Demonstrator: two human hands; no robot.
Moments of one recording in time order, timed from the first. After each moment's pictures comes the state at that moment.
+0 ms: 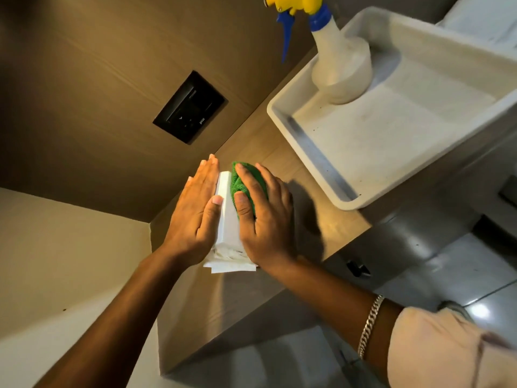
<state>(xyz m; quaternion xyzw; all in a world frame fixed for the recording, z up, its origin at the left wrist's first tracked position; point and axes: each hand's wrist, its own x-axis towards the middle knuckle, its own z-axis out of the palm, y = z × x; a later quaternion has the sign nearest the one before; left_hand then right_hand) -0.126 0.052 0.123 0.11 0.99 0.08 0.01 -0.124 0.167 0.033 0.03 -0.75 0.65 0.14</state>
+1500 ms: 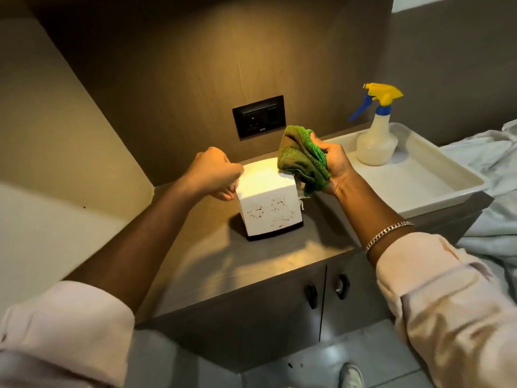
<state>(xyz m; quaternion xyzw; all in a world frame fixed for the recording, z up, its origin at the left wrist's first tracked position) -0.080 -0.017 0.180 -0.16 0.93 0.33 0.02 -0.183 0.187 0.111 0.02 -0.42 0.88 -0.22</state>
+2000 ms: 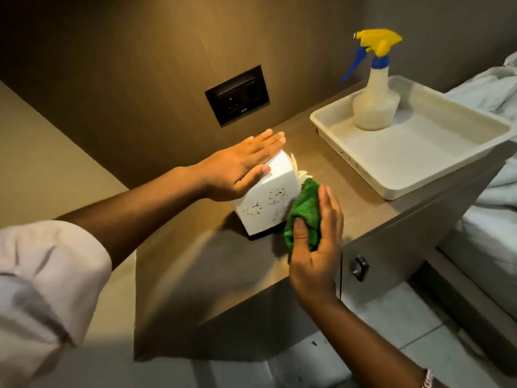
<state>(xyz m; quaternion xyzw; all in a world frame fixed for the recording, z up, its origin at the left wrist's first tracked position) -0.141 -0.022 0.140 0.36 0.93 0.00 0.08 -0.019 0.128 0.012 -0.01 -0.70 0.67 0.26</state>
